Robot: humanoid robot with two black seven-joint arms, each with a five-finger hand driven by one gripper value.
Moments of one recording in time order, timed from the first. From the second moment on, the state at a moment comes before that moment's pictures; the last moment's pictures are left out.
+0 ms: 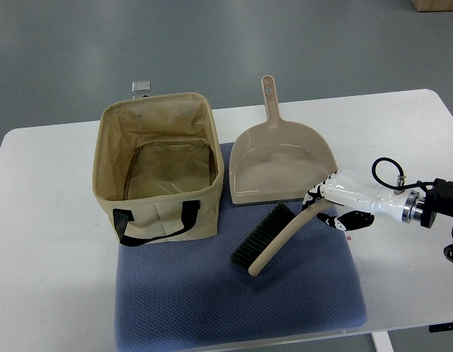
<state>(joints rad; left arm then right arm) 0.00 0.00 -0.15 -0.16 -0.06 -0.02 0.11 0.52 -0.74 0.55 1.39 -1.90 -0.11 0.37</state>
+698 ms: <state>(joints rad) 0.00 0.00 -0.15 -0.16 -0.06 -0.02 0.11 0.86 -0.84 0.59 1.32 -1.72 -0.13 0.37</state>
